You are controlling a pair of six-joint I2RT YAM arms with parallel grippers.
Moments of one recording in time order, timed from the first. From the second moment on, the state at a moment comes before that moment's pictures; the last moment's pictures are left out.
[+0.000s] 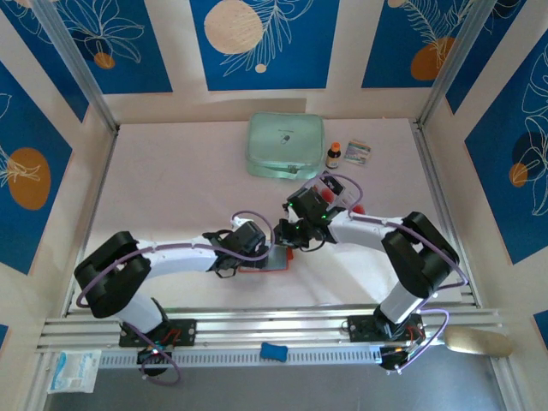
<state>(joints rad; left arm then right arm) -0.93 1.53 0.72 -0.33 -0.26 -0.71 0.70 1.62 0.84 -0.21 -0.40 0.82</state>
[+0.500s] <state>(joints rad) -0.93 1.52 0.71 -0.31 -0.26 -0.72 0.70 1.68 0.82 -0.19 -0.40 0.85</state>
